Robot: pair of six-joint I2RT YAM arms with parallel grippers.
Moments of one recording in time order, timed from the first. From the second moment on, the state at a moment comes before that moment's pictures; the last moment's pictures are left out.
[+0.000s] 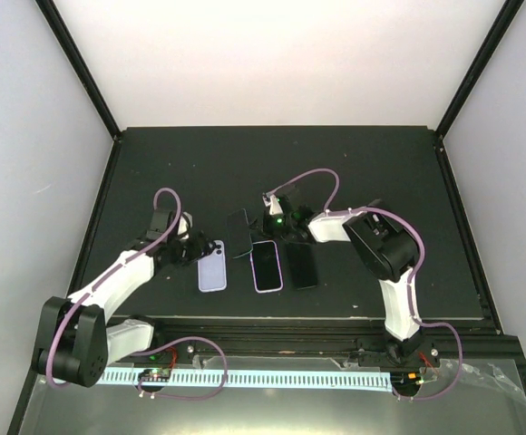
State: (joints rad) left arm -0.21 1.16 0.56 -0.36 0.34 -0.66; right arm 0.68 2.06 1.11 0.26 -0.54 0.86
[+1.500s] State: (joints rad) left arm -0.12 1.08 0.36 -0.21 0.44 -0.68; right arm 0.79 1.86 1.00 0.19 -0.59 0.87
